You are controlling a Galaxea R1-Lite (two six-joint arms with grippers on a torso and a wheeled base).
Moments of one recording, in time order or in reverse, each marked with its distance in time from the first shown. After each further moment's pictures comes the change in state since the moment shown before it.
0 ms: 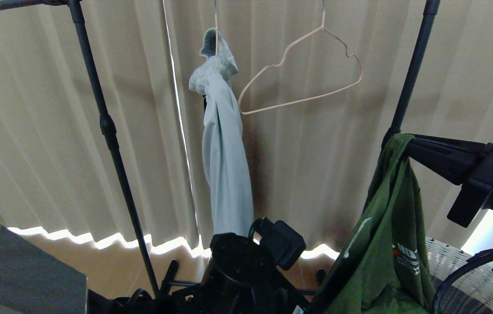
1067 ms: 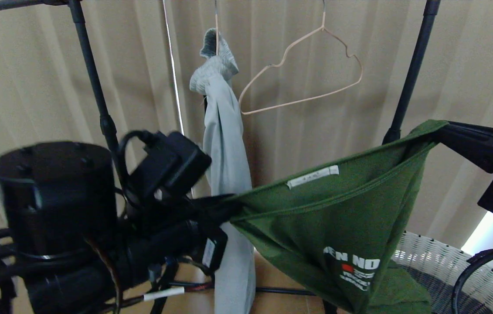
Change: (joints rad) left arm 0.183 -0.479 -0.046 0.353 -0.009 0.152; right arm -0.090 -0.063 0.004 0.004 0.006 0.000
